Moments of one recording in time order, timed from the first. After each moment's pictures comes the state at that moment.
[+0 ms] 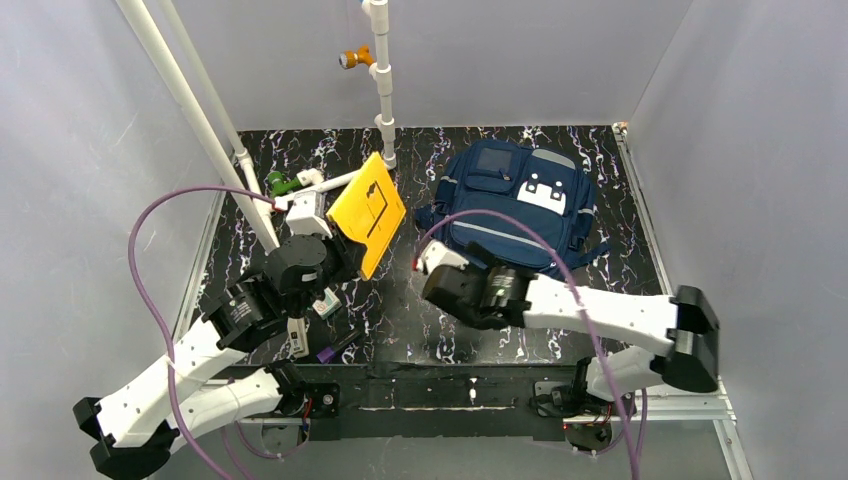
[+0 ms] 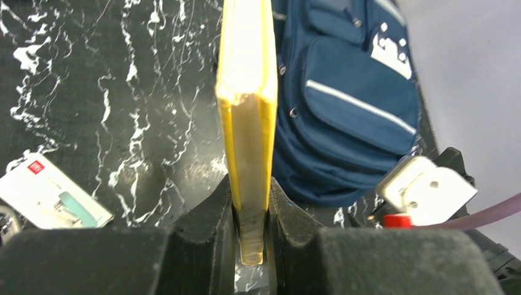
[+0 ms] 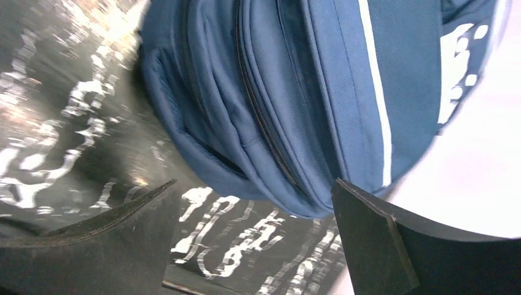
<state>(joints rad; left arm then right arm) -0.88 0.76 1.00 -0.64 -0.50 -0.67 1.23 1.31 1.13 -0.90 0.65 0.14</state>
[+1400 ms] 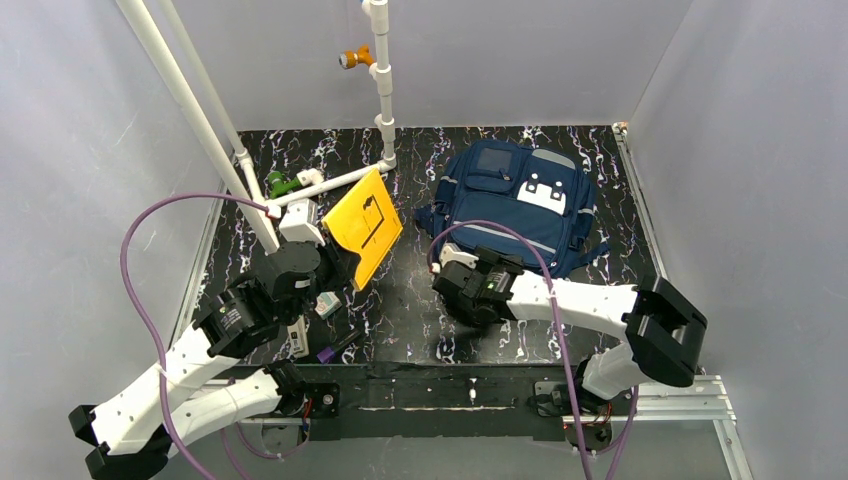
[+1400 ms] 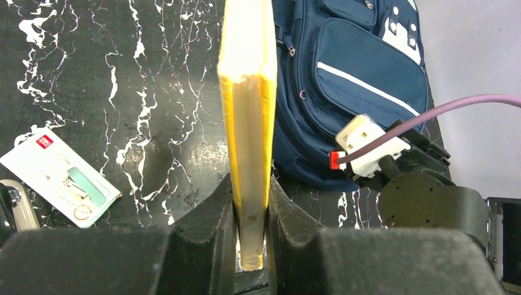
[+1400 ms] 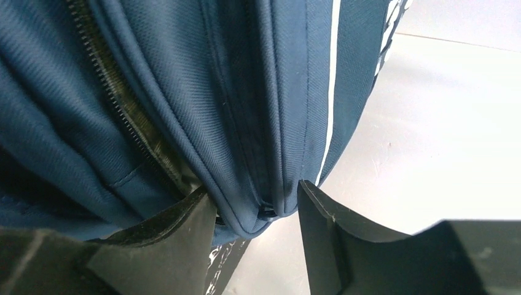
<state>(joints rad) -0.88 0.72 0.99 -0.75 -0.48 -0.72 1.12 1.45 0.91 -0.73 0.96 -0.22</state>
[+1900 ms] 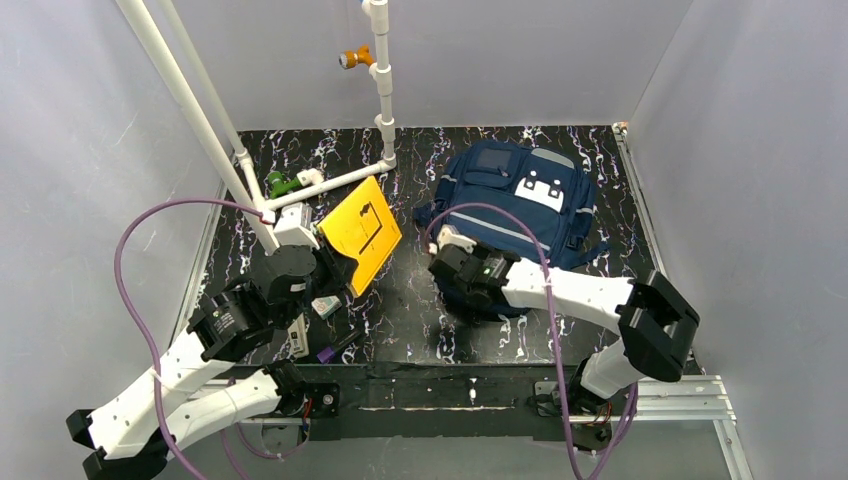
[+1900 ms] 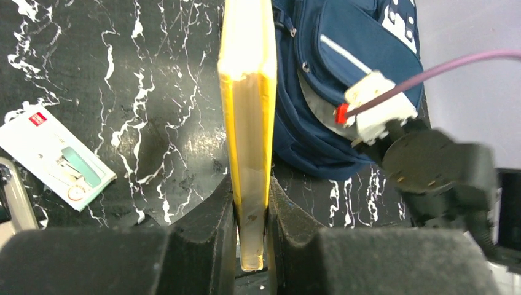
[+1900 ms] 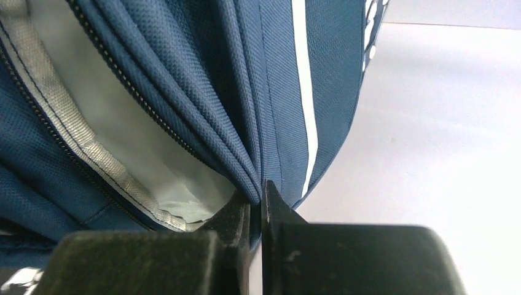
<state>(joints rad) -0.88 0.69 0.99 -0.79 -0.47 -0.77 1.07 1.51 0.96 -0.67 1.01 -0.21</state>
